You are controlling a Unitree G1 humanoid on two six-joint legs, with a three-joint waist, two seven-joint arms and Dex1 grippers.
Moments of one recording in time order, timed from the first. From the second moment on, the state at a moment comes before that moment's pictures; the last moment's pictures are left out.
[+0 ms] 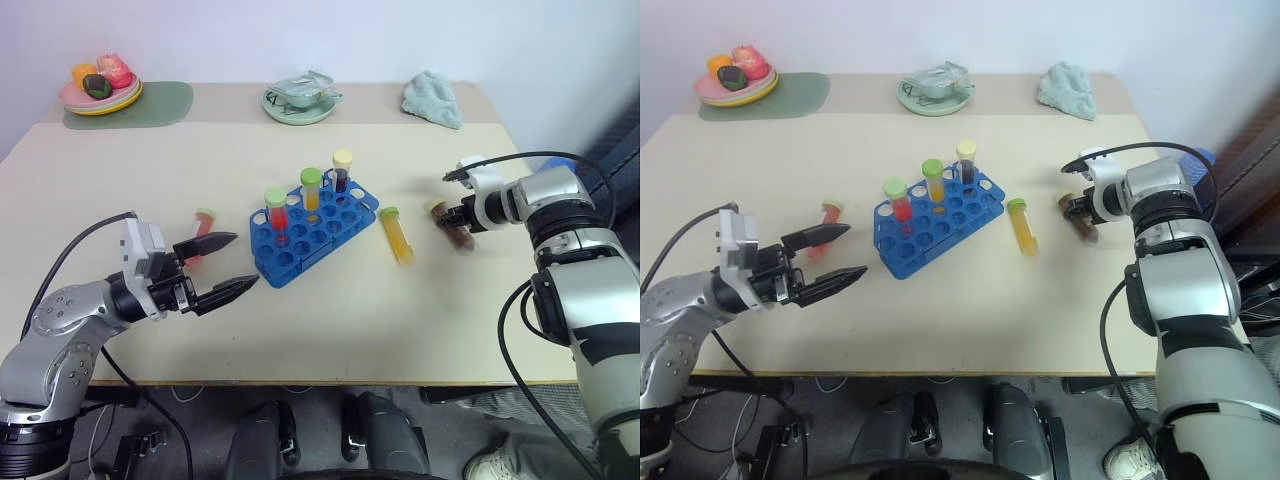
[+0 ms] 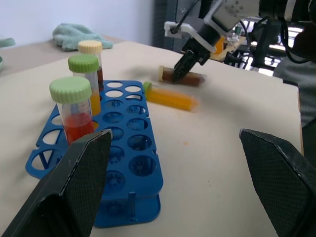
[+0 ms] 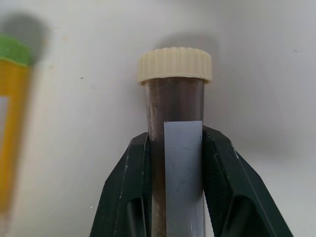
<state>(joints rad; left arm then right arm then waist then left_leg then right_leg) -0.05 0.71 0.27 -0.37 -0.72 0.39 -1.00 -1.21 -0.62 0.22 1.07 -0.02 0.78 0.92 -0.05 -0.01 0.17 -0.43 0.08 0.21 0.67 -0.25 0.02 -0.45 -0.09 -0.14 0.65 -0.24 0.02</state>
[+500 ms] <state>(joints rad) -0.08 0.68 0.26 -0.33 -0.71 0.38 -0.98 -0.66 -0.29 -0.17 0.06 0.36 0.63 0.79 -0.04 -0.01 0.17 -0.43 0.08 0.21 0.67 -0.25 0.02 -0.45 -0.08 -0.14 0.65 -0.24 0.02</state>
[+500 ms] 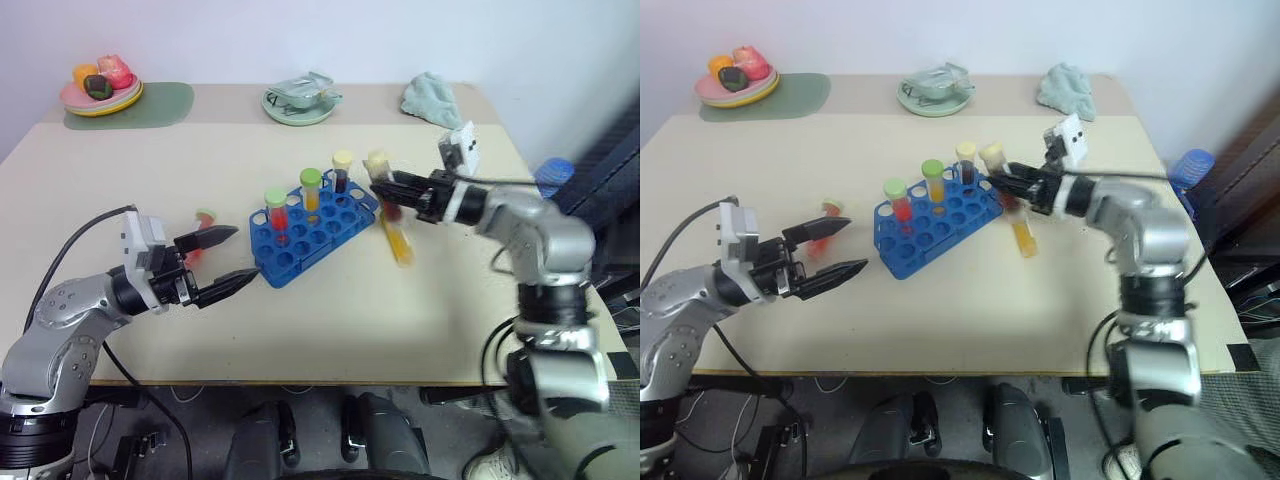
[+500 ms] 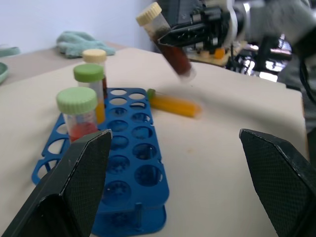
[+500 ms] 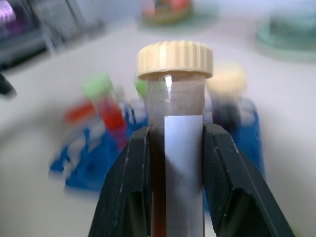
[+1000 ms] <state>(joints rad) -0.08 0.61 0.24 -0.32 -0.68 0.36 -0.92 -0.71 -0.03 -0.19 0.56 0.29 -0.18 0.56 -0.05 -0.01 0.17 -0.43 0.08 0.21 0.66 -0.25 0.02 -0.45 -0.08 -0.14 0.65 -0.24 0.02</state>
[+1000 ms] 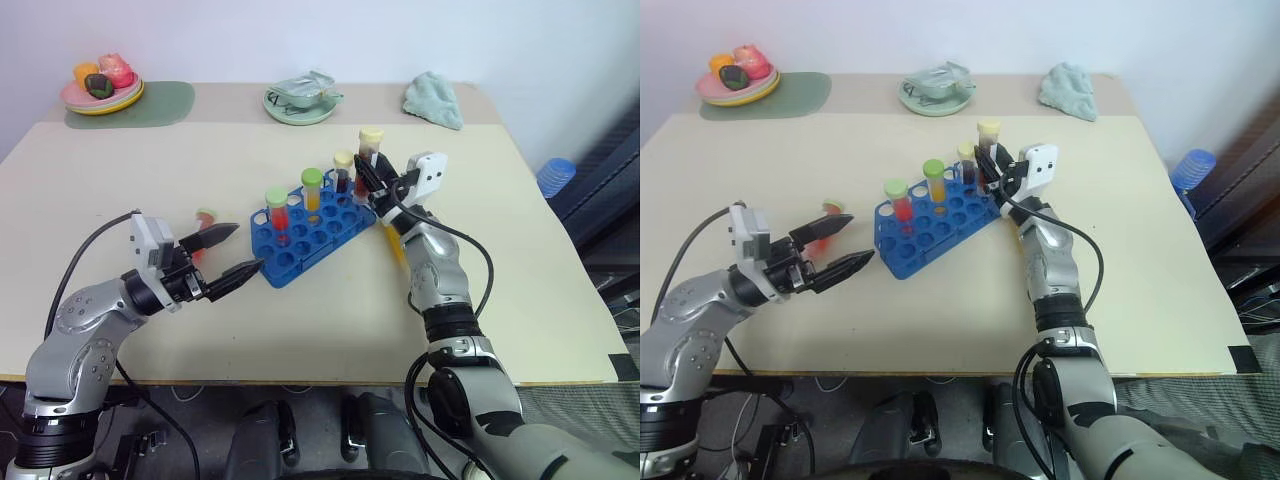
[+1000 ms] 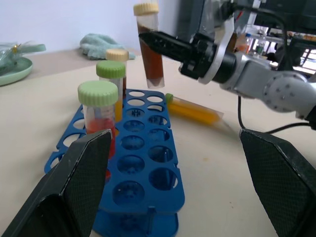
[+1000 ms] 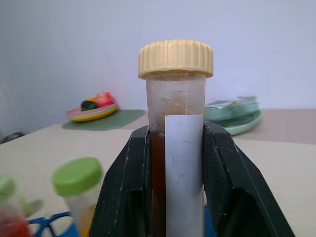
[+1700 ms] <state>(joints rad) -0.04 0.63 0.26 -0.33 -0.69 0.35 -0.91 -0.80 -0.03 -0.21 0.95 0.30 -0.49 0.59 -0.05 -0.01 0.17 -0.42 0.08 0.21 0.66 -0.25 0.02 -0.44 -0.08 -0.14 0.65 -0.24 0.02</state>
